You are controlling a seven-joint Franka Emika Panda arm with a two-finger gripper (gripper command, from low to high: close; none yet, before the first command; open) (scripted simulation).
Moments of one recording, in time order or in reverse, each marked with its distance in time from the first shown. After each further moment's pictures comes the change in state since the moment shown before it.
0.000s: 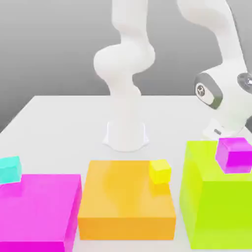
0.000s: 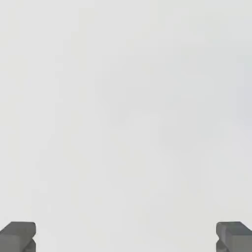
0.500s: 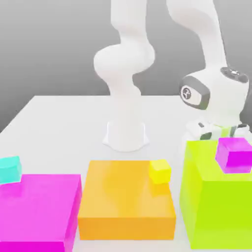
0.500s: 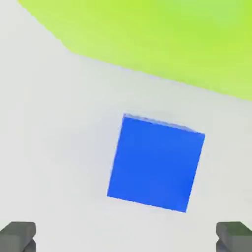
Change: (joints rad) arm -0.038 -0.052 -0.155 -0.052 -0.285 0.318 0.674
